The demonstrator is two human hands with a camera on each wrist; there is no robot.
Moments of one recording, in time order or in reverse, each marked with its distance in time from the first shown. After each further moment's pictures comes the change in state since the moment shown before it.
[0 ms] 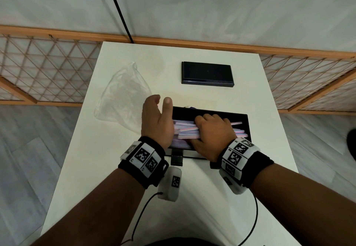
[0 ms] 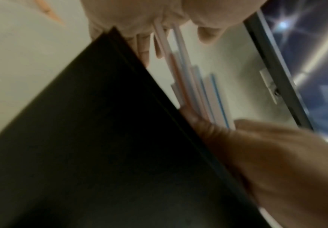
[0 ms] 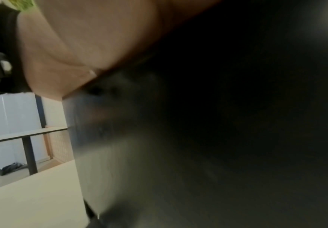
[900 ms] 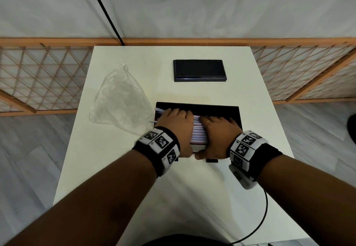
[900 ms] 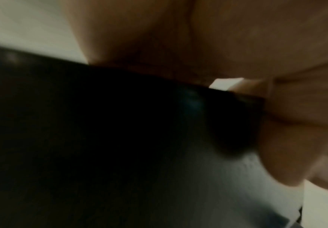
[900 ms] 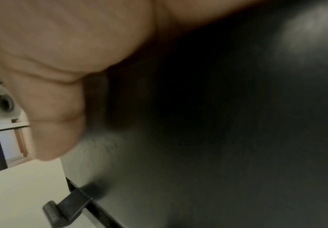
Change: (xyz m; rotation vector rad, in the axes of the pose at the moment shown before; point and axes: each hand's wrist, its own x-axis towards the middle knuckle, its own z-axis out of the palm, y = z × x) left_hand -0.011 0.026 0.031 1.335 -0.723 0.548; right_hand -0.011 0.038 0.009 -0.020 -0.198 0.031
